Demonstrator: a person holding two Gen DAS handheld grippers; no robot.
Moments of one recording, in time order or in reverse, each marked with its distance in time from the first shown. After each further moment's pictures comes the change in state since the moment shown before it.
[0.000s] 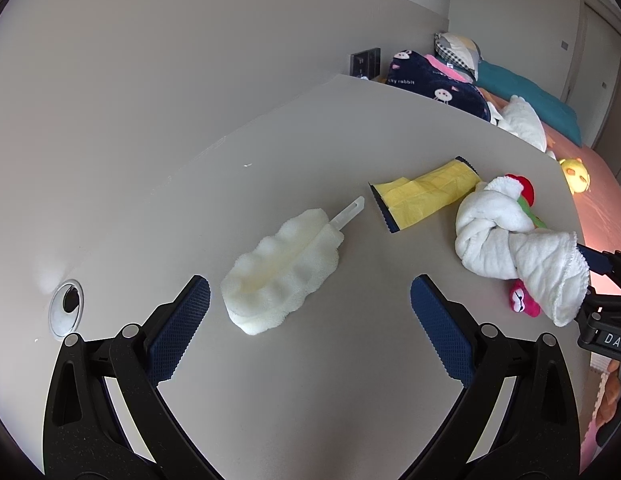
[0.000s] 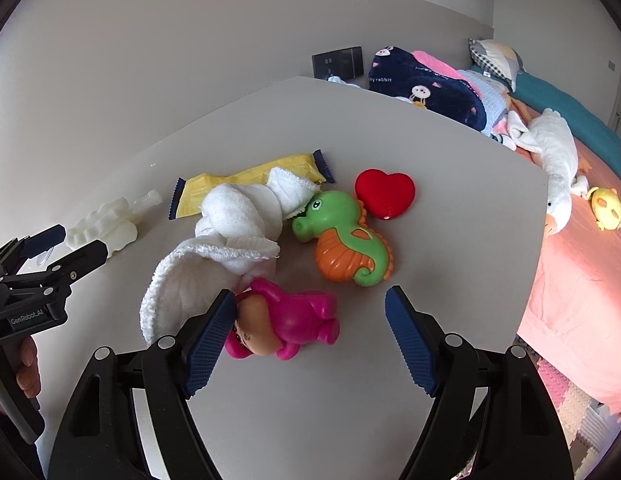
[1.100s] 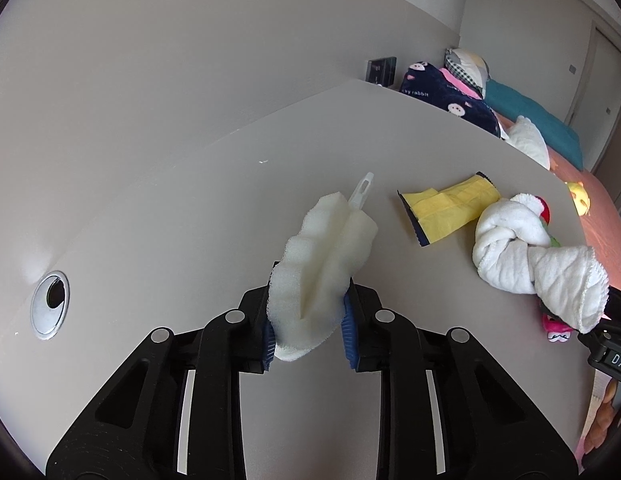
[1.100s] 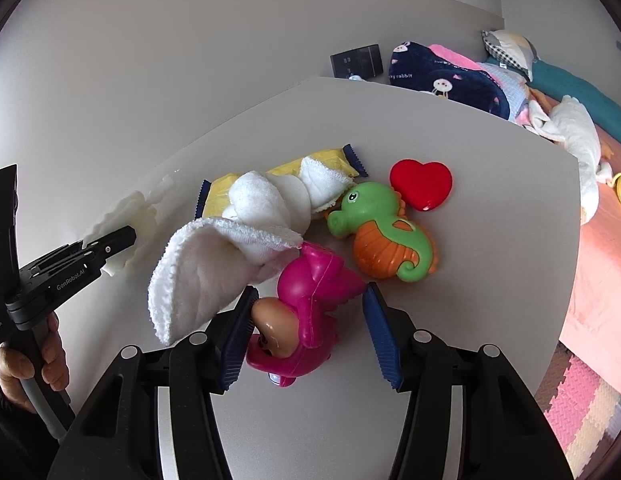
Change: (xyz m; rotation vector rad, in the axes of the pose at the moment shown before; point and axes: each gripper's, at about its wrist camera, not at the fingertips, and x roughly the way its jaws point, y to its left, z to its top) left arm 0.004 0.024 -0.010 -0.084 -0.038 -0.027; right arm 0.000 0.005 -0.013 0.039 -0.033 0.103
